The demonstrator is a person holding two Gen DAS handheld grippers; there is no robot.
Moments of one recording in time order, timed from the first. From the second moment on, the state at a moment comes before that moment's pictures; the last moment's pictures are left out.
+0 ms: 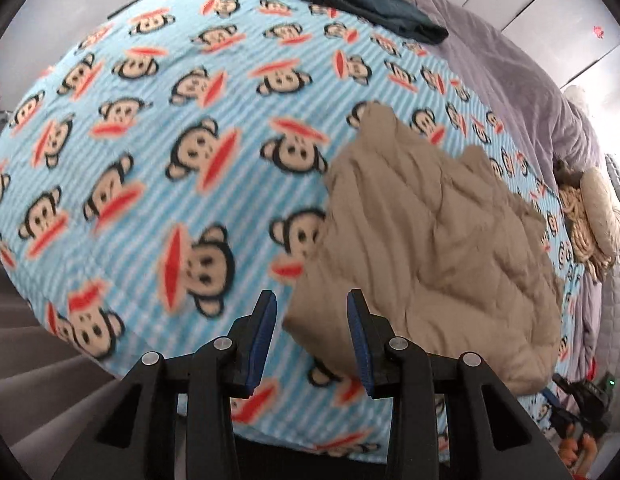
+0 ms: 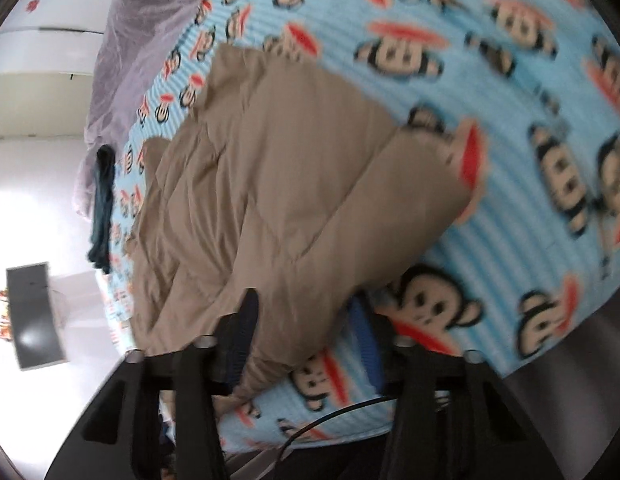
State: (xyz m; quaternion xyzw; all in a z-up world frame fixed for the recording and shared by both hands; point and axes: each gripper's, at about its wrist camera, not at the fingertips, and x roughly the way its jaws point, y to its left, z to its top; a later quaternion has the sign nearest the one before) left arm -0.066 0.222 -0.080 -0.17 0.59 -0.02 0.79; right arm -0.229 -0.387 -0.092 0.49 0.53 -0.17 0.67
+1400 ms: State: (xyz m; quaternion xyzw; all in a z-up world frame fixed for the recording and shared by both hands) left arm -0.010 0.170 -0.124 -0.02 0.64 -0.04 0.76; right arm -0.104 -0.222 -0.088 0.23 0.64 -0.11 0.73
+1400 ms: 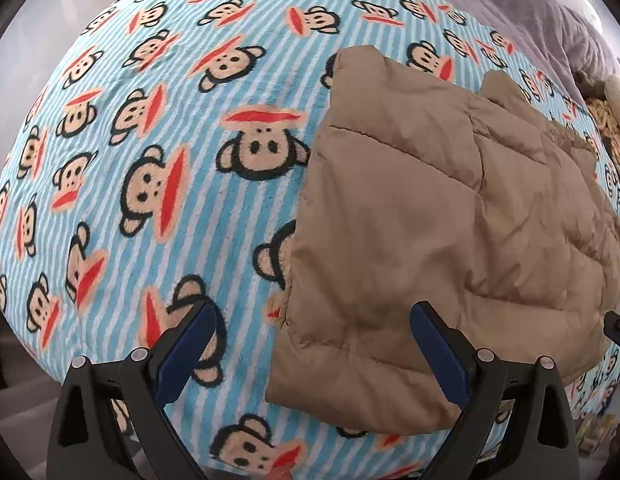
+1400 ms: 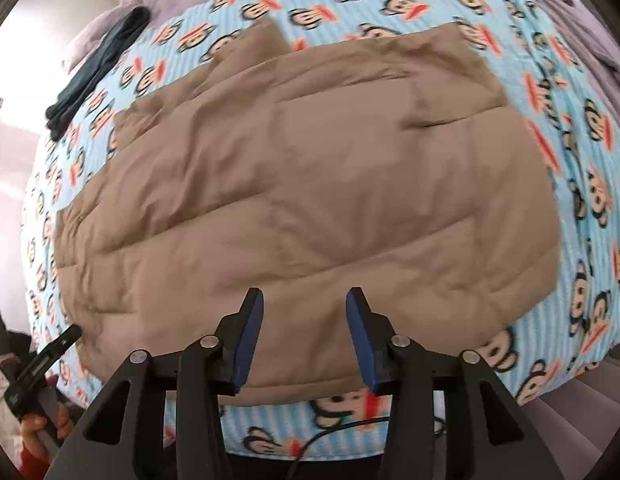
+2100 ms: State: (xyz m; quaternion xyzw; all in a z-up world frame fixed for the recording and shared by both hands) left arm 0.011 0.179 -0.128 0.01 0.64 -0.08 0.77; right arm -0.086 -0.164 -0.095 0.18 0.65 -0.06 0.74
